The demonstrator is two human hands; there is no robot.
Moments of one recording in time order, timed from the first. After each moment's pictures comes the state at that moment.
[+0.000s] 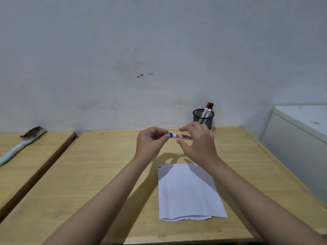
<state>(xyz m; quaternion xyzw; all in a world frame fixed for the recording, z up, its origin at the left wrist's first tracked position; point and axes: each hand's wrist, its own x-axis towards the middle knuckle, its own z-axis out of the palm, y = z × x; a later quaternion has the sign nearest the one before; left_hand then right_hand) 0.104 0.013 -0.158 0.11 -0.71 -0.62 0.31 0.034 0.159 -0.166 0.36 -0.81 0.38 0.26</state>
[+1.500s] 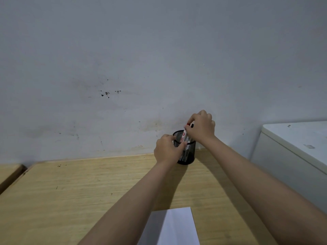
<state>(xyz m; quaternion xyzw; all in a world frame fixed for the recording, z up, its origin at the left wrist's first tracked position) -0.097 0.077 -0.172 0.16 -0.87 -0.37 0.27 -0.184 0.173 -0.123 0.16 -0.92 0.28 0.20</state>
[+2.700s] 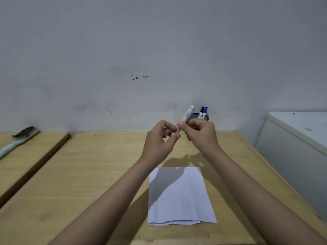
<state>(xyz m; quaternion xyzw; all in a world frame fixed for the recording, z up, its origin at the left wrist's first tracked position) 0.099 0.059 -0.135 0.02 -0.78 -0.51 0.34 0.032 0.176 -0.113 0.24 -0.70 0.67 0.03</state>
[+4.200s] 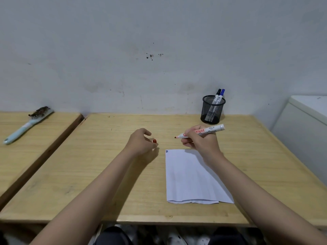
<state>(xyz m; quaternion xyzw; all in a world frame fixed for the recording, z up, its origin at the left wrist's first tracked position) 0.129 -0.041 -0.197 0.28 -0.84 -0.46 0.11 0.063 0.148 -0.179 0.14 -0.63 0.75 -0.11</state>
